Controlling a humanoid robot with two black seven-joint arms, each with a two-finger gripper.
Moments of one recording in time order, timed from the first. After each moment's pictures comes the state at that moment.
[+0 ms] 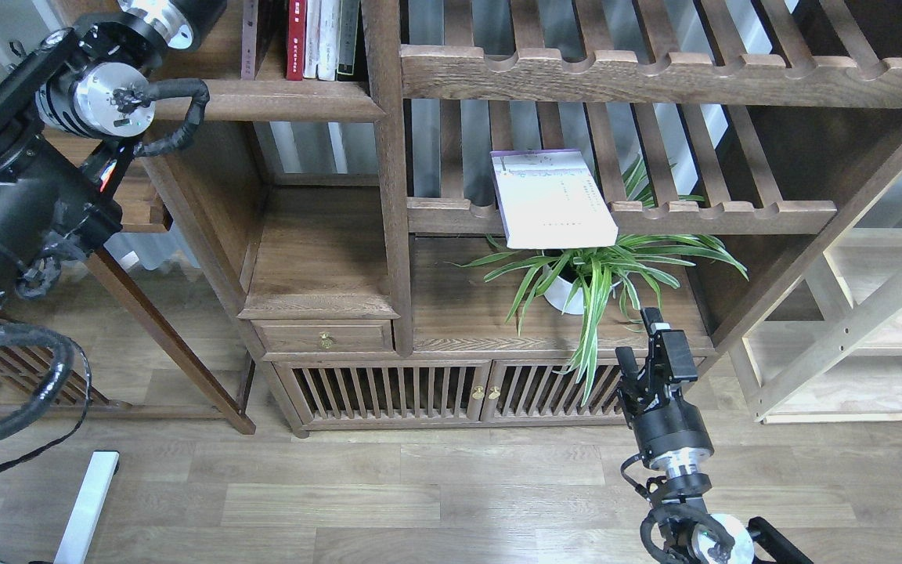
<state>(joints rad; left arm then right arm) -1.16 0.17 -0.94 -0.65 0.34 -0.18 -0.14 -0.08 -0.09 1.12 1.11 0.39 0.58 0.21</state>
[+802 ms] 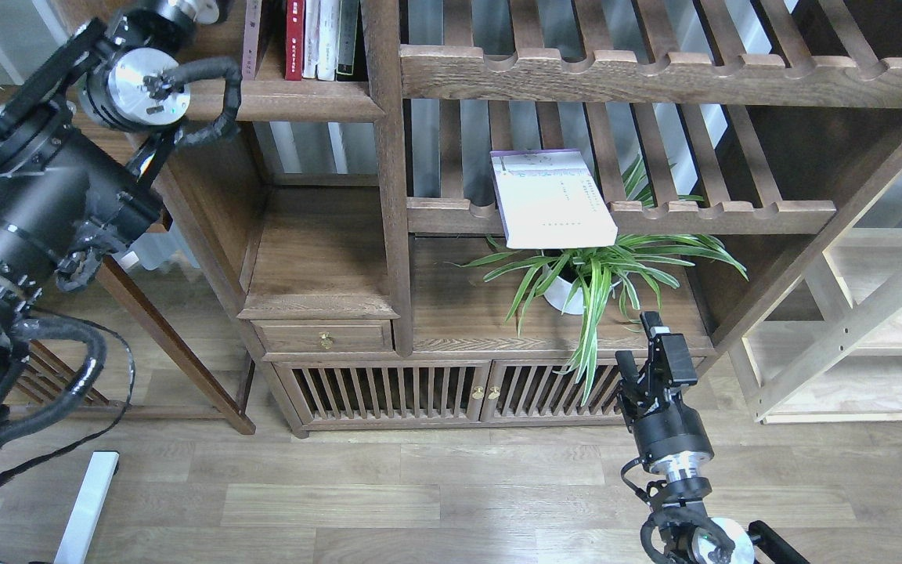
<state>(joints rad) -1.20 0.10 -0.96 -0.66 0.17 -0.18 -0.24 -0.08 -0.09 1.11 1.11 0.39 0.58 0.21</state>
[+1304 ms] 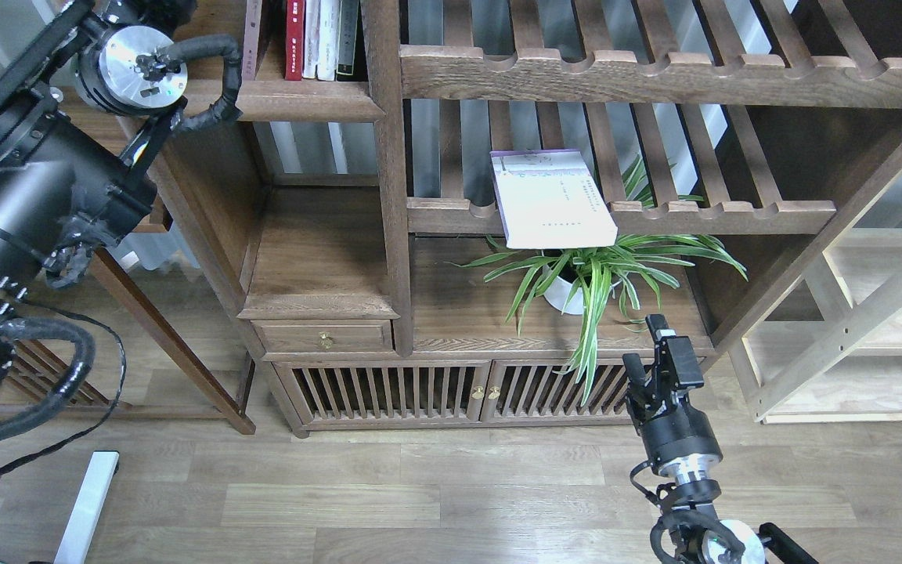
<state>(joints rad) -1.16 0.14 -0.97 -0.84 0.16 -0.09 -0.22 -0.09 -0.12 1.11 1.11 0.39 0.58 0.20</state>
